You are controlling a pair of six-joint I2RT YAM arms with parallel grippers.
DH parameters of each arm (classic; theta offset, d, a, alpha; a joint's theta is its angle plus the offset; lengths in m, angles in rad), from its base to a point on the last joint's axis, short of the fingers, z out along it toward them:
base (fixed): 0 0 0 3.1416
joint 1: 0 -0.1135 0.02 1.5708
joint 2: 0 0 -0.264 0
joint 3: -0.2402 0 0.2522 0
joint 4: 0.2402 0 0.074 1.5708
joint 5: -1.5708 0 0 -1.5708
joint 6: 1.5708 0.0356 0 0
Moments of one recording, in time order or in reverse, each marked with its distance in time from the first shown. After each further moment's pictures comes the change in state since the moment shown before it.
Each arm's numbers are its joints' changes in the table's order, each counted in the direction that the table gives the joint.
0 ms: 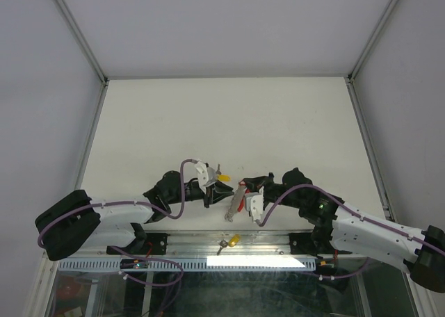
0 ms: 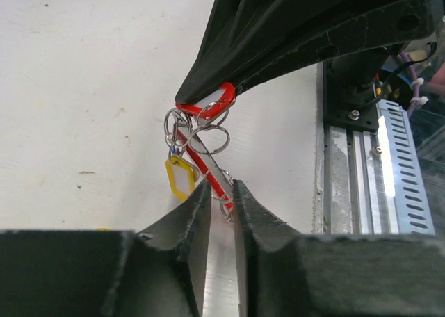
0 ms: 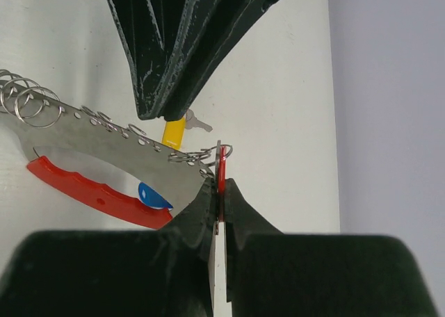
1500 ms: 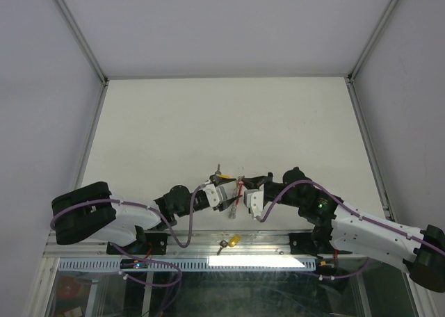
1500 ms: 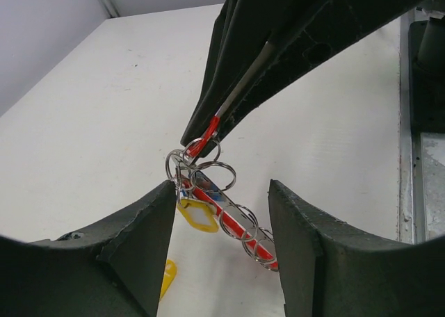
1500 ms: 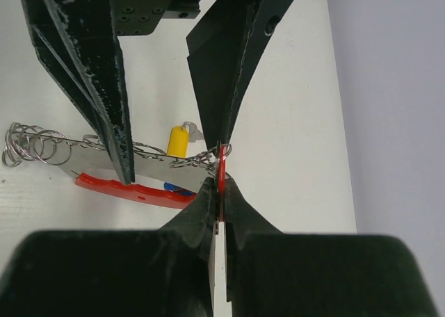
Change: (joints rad) left arm 0.219 0.130 0.032 -0.266 0.374 0.333; right arm 0.006 0.014 0.000 -0.047 0.027 0.083
